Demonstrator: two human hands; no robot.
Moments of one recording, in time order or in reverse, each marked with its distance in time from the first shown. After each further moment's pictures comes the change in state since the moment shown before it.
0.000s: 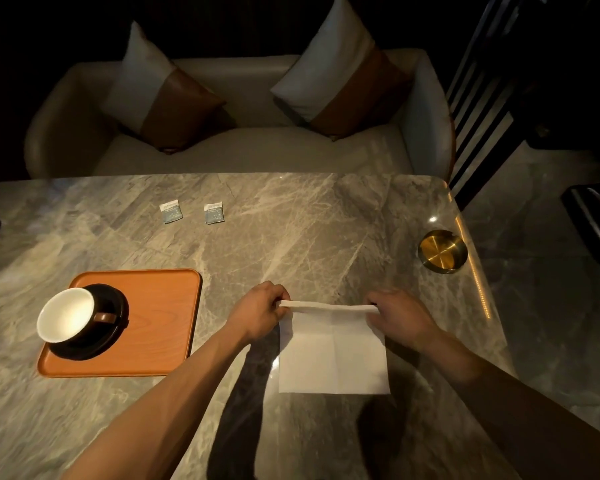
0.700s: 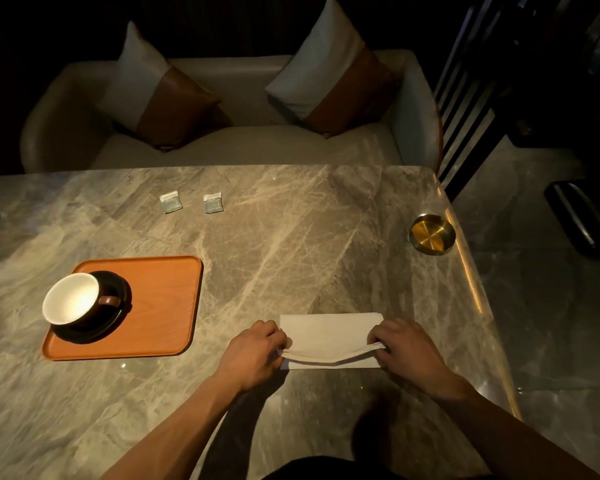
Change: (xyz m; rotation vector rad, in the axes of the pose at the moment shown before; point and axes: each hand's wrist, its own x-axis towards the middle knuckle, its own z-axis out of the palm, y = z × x) left_hand -0.094 -0.018 0.055 0.305 -0.020 0.223; right_hand -0.094 -0.001 0.040 -0.059 0.015 -0.061
